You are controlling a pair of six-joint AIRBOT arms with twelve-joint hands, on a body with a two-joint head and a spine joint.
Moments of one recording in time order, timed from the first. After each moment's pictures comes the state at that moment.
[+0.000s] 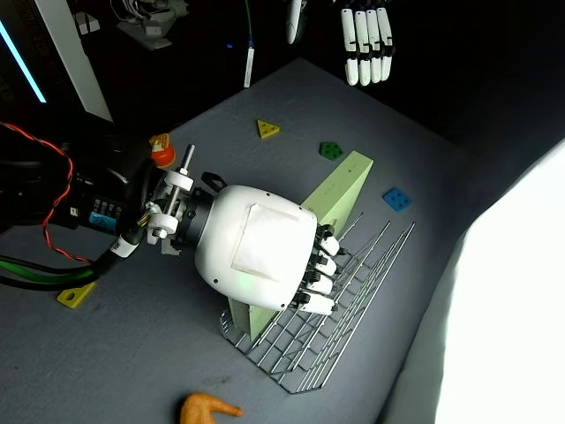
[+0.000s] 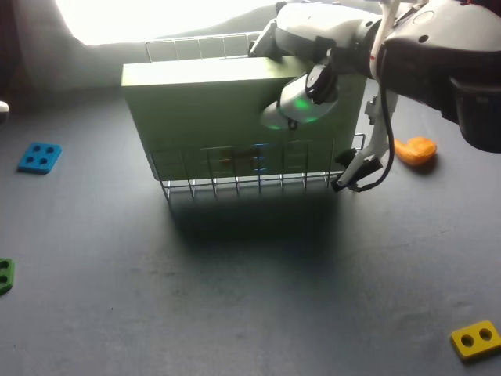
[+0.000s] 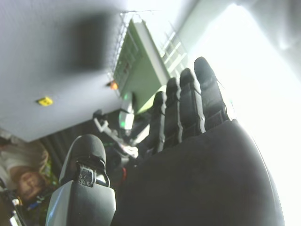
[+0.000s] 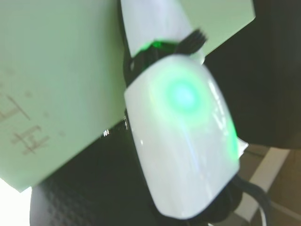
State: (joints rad) left arm -0.46 -0.23 0.83 3.00 -0.92 -1.75; right arm -0.15 -1.38 1.32 1.39 0.31 -1.94
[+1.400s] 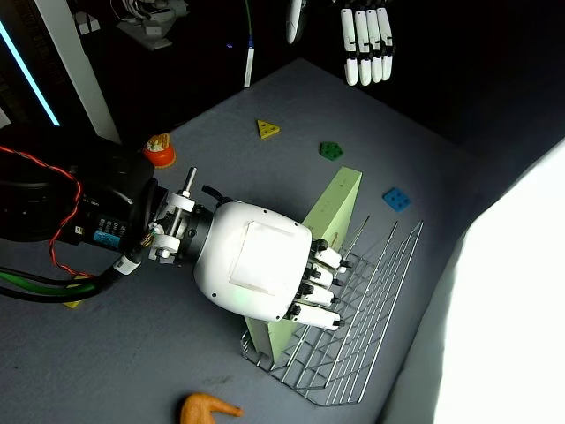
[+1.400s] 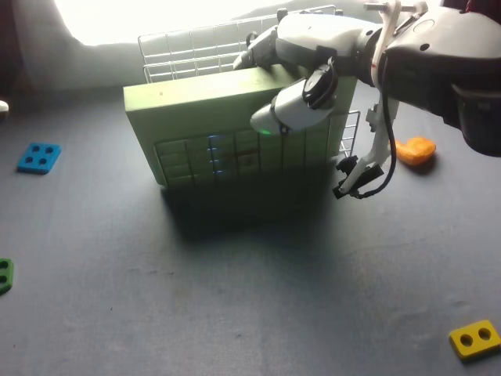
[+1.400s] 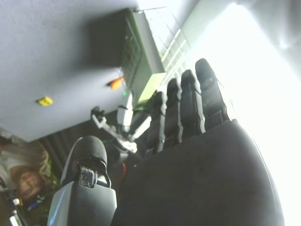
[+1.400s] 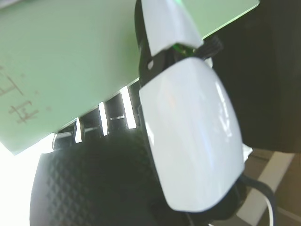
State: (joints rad) left arm -0.46 -0.23 0.83 3.00 -0.92 -1.75; right arm -0.16 -1.38 1.32 1.38 0.28 -1.93
